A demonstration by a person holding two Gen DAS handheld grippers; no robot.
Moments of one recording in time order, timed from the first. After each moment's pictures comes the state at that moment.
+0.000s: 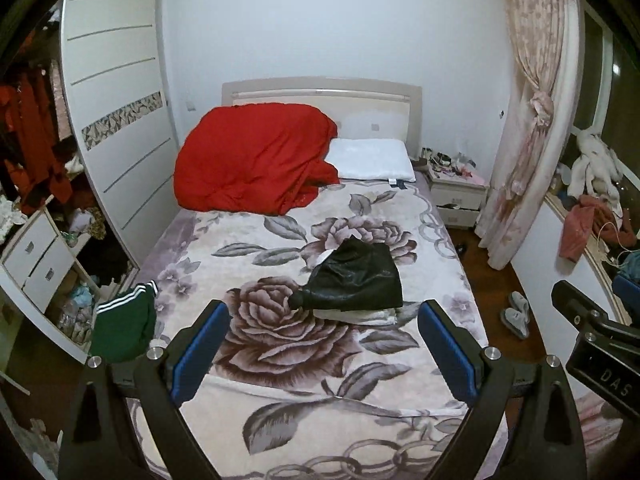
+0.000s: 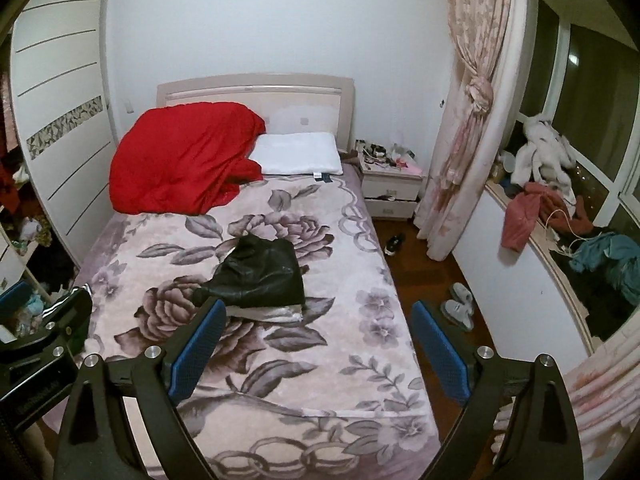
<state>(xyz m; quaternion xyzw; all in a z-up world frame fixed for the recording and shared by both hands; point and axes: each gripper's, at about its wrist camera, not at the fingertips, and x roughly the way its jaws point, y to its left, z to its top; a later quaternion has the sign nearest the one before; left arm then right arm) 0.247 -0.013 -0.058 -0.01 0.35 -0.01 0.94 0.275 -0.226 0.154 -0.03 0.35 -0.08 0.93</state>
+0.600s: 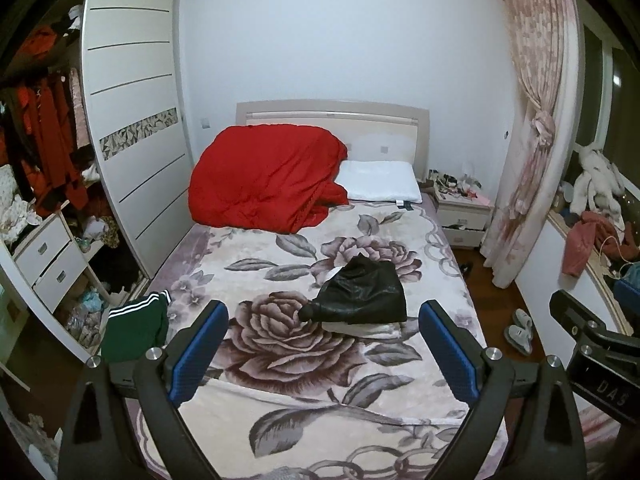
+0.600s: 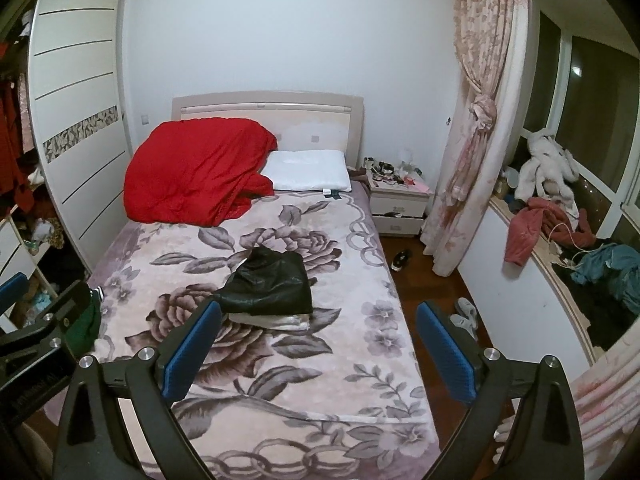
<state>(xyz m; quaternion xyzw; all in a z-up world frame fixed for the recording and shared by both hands) 0.219 -0.008 -0.045 -0.02 0.31 0.01 0.95 0.238 -0.208 0.182 -0.04 0.32 -0.06 0.94</state>
